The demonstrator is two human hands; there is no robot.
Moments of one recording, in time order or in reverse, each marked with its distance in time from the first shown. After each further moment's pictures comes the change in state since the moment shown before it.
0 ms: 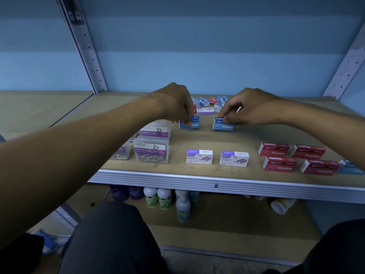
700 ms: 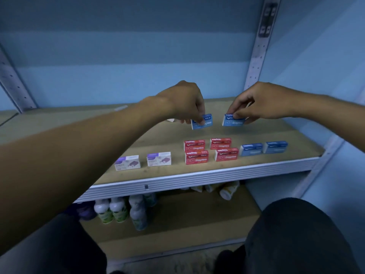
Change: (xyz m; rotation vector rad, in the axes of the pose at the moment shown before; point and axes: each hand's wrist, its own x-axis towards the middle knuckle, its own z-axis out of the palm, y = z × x) left_hand 0.029 0.180 0.013 -0.060 -0.008 0.336; right_hand -0.140 0.098 -0.093 0.085 0.113 0.204
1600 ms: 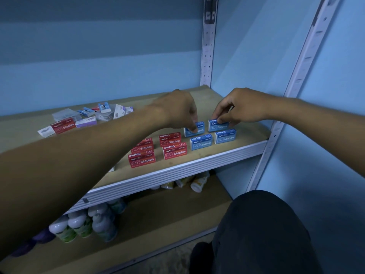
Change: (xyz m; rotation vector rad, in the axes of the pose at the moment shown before) left_hand 0.060 0.079 0.068 0.094 -0.050 0.133; right_hand -0.034 0.090 -0.007 -0.021 0.009 0.154
